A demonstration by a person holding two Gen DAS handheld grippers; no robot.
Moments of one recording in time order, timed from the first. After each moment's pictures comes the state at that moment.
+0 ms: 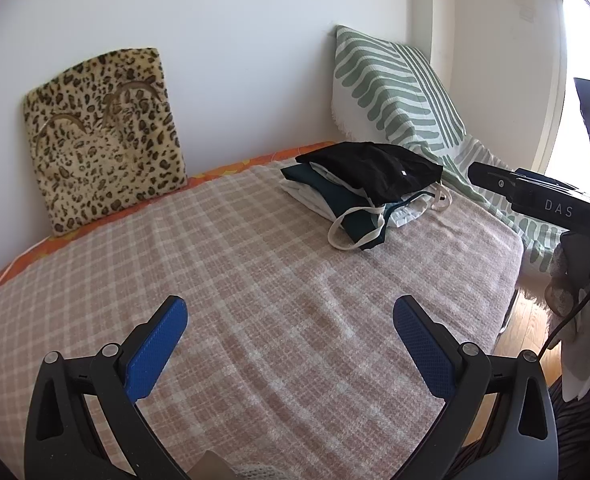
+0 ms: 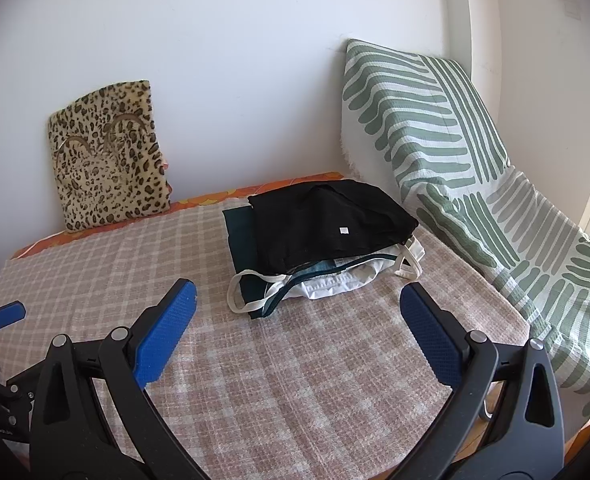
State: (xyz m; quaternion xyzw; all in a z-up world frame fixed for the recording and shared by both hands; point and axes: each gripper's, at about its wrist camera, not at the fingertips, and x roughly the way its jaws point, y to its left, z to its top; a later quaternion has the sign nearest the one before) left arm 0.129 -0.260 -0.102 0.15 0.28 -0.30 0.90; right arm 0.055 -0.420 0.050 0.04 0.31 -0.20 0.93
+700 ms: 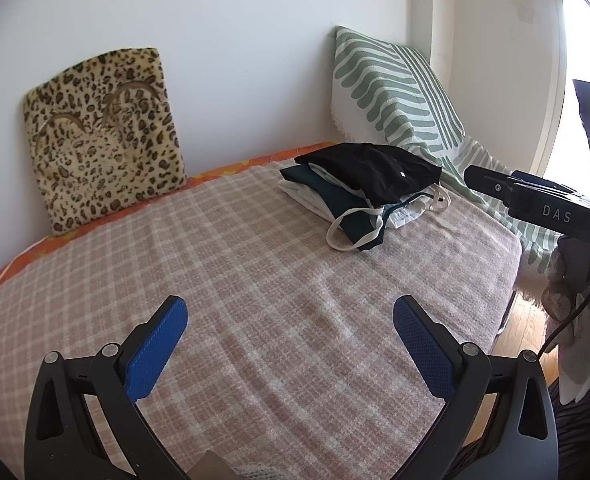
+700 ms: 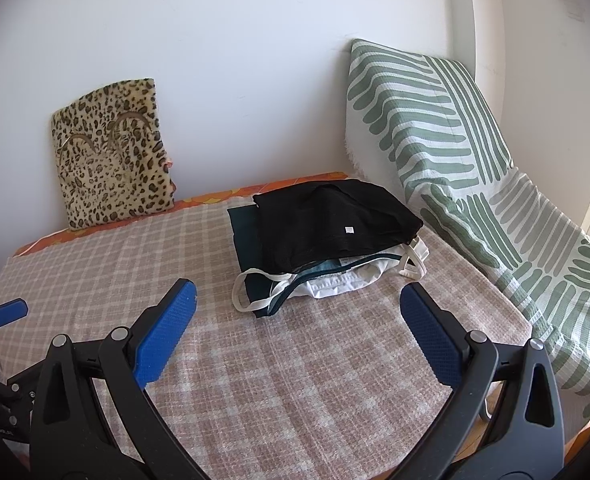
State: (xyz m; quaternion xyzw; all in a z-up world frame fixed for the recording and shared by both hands) left arm 0.128 -0.260 -0.101 0.15 0.28 -0.30 0.90; right arm 0.058 -0.416 0.050 0.04 0.31 -0.20 0.93
